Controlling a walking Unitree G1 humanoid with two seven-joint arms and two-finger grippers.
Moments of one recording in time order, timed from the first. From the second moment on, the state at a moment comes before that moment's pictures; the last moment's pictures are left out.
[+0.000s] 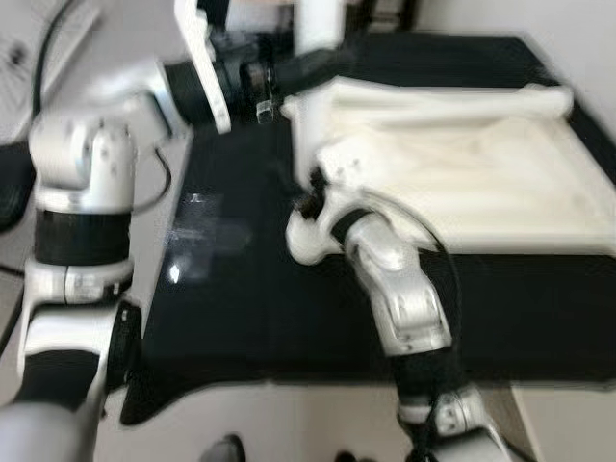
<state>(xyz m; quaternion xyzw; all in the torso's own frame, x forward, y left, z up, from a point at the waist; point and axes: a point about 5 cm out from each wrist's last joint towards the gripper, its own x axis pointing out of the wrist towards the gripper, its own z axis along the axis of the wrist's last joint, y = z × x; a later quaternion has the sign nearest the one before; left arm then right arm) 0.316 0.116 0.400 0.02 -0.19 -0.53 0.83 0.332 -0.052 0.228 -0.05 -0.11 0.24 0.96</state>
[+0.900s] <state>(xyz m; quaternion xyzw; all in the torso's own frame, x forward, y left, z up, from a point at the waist) 0.229 0.187 0.387 0.05 -0.21 -0.47 0.86 0.377 -0.061 0.218 0.04 -0.01 0.22 0.97</state>
